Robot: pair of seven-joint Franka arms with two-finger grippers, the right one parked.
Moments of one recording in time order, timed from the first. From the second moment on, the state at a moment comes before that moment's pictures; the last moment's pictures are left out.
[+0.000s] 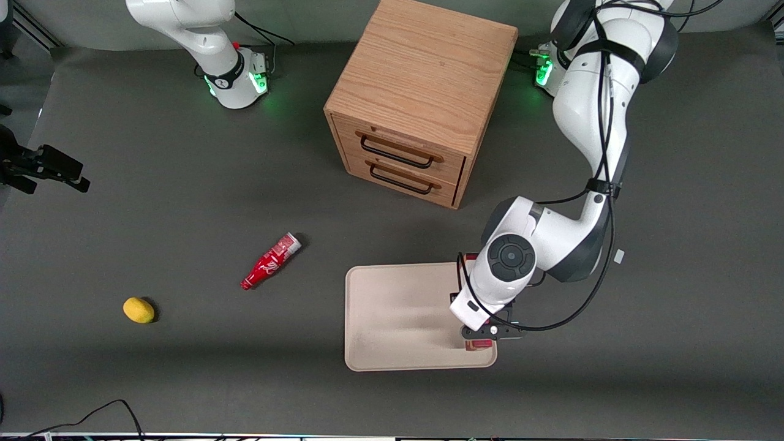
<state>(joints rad) -0.36 0.93 -0.17 -1.04 0.18 2.04 -0.58</state>
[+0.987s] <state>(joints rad) -0.36 0.99 -0.16 -1.04 0.22 2.14 -0.58</state>
